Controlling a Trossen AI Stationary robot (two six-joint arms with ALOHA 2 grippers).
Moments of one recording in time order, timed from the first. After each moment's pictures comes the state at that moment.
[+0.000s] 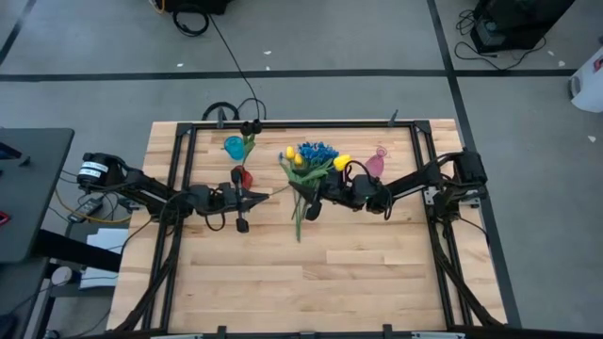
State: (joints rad) left arm -0.09 1.29 0.13 1.24 -0.25 0.15; right arm 0.04 1.76 0.80 1.22 0.32 0.01
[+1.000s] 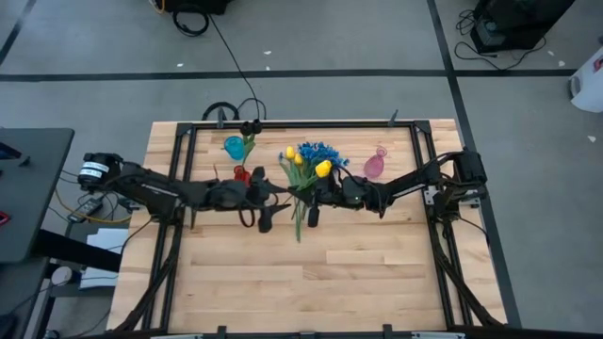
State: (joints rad) left arm -0.07 1.30 0.58 0.42 -0.25 -0.05; right arm 0.03 1.76 0.80 0.97 0.19 0.11
